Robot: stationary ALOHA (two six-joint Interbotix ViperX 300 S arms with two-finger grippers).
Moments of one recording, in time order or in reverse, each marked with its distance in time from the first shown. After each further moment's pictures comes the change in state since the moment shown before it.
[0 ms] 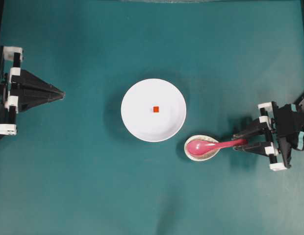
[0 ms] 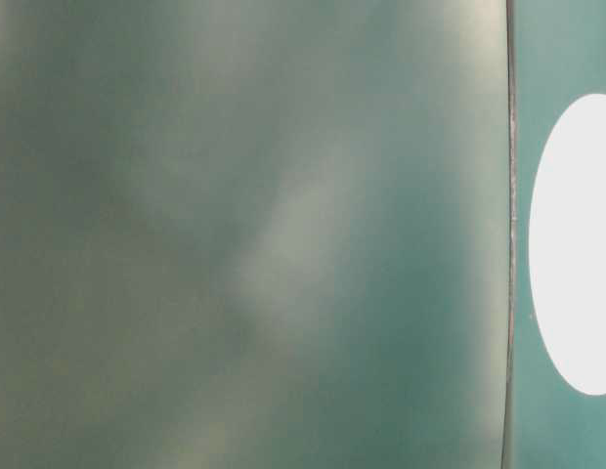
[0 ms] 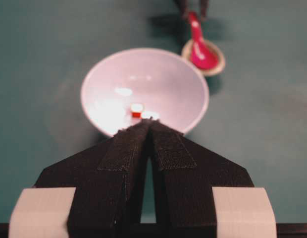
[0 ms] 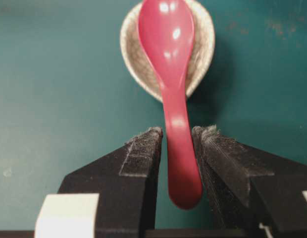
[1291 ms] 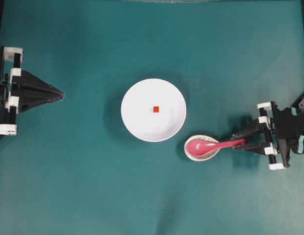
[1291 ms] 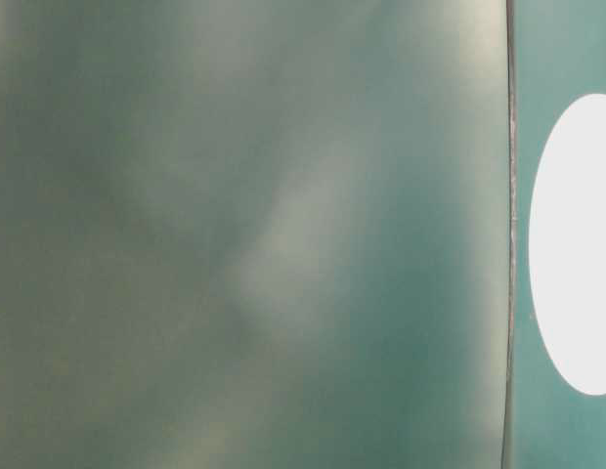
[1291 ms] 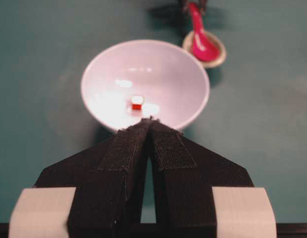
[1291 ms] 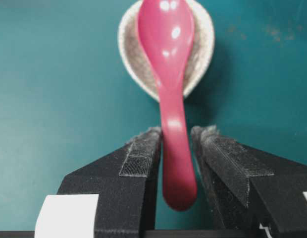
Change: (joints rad) left arm 0.000 0.002 0.000 0.000 0.020 0.000; right arm 0.002 0.058 0.002 -0.003 -0.072 -0.061
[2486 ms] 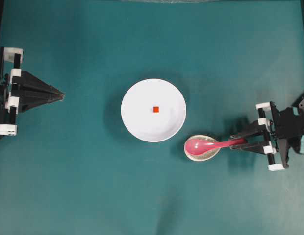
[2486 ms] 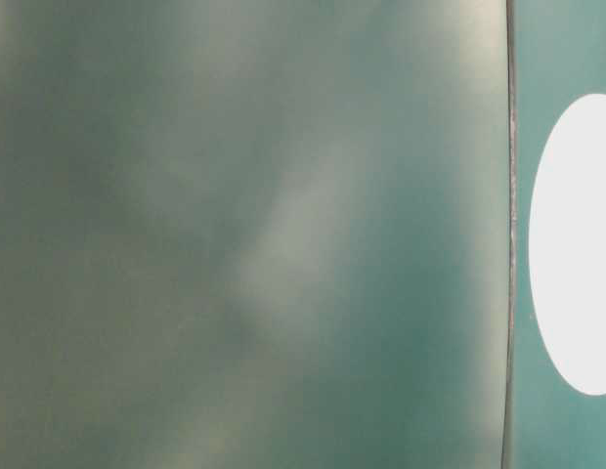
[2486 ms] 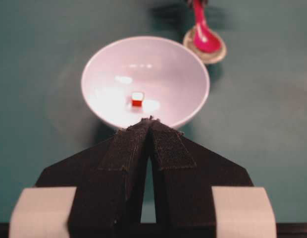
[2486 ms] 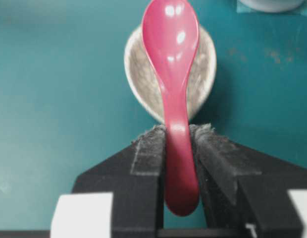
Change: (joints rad) left arm 0.002 0.000 0.000 0.000 0.014 0.000; right arm 0.000 -0.074 -0.014 0.000 0.012 -0.003
